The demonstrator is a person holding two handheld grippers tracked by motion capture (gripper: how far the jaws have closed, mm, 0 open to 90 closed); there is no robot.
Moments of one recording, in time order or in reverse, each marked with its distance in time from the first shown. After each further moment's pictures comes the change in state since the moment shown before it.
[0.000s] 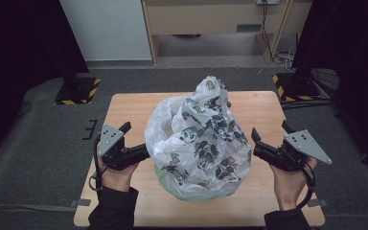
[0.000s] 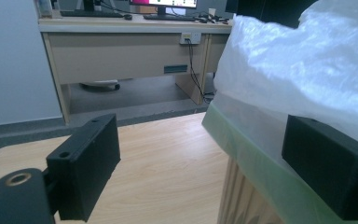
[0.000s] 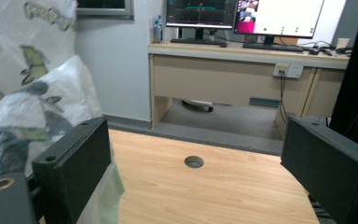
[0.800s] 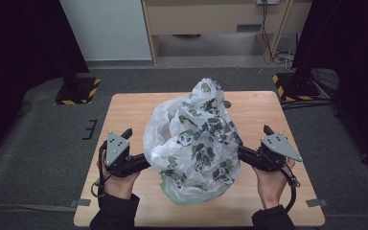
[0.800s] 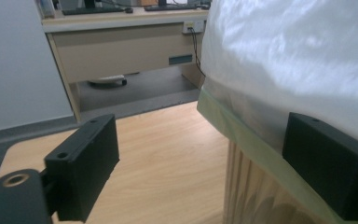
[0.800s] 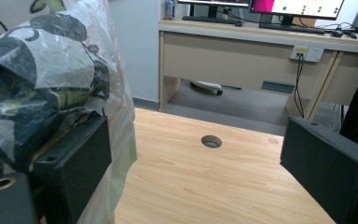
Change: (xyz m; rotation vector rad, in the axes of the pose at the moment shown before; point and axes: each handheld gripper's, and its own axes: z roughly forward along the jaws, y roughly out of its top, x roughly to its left) left arm -0.006 -0.023 -0.004 0.038 0.034 0.067; right arm 0.027 -0.028 0.025 0.071 0.026 -0.027
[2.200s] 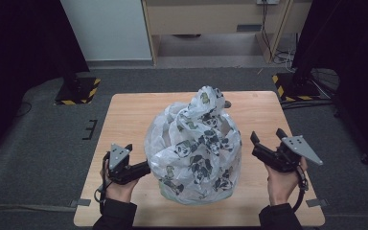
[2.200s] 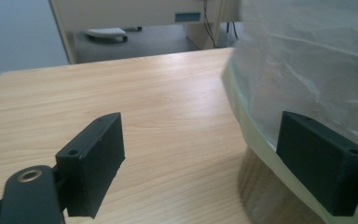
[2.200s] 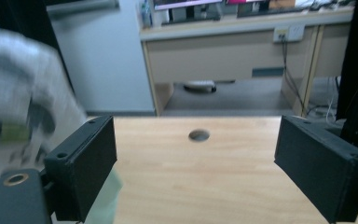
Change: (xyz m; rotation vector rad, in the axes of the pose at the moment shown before) left arm 0.030 -0.064 0.012 0.130 0.028 -0.087; right arm -0.044 -0.017 -0.006 -0.040 -0.053 0.193
